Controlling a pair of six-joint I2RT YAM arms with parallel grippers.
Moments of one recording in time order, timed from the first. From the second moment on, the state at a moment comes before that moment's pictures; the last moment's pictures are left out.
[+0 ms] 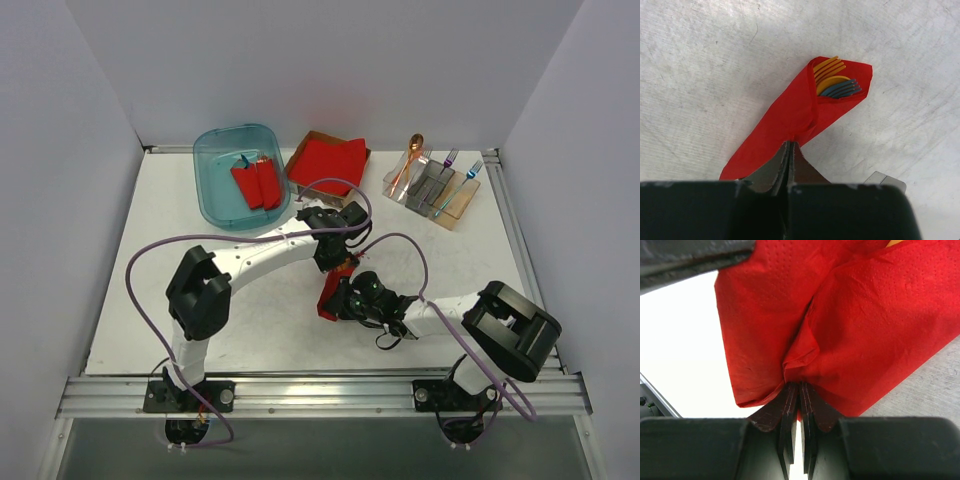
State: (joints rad) left arm -0.93 1.96 1.71 -1.00 -0.40 -1.36; right arm 0.87 1.50 0.41 0.46 0.00 0.84
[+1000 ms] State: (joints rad) left arm -0.93 2.00 1.72 -1.00 -0.37 -1.36; right arm 0.86 1.37 0.33 0.42 0.06 0.85
